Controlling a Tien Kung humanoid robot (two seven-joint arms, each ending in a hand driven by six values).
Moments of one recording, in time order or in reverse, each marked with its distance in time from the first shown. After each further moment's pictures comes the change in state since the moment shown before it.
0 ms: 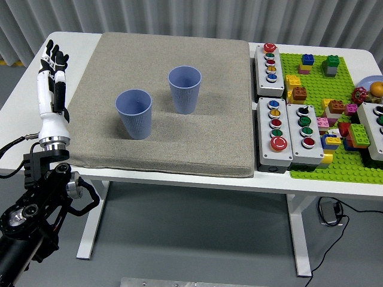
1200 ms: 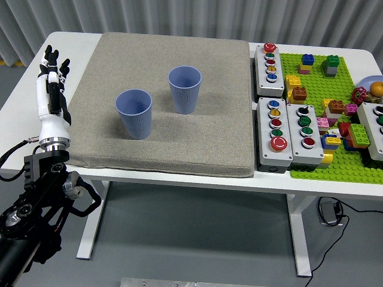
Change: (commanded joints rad) left arm 0.011 0.004 -0.007 -0.012 -0.139 -0.056 0.013; right arm 0.004 0.002 0.005 0.001 0.000 -0.006 -0.001
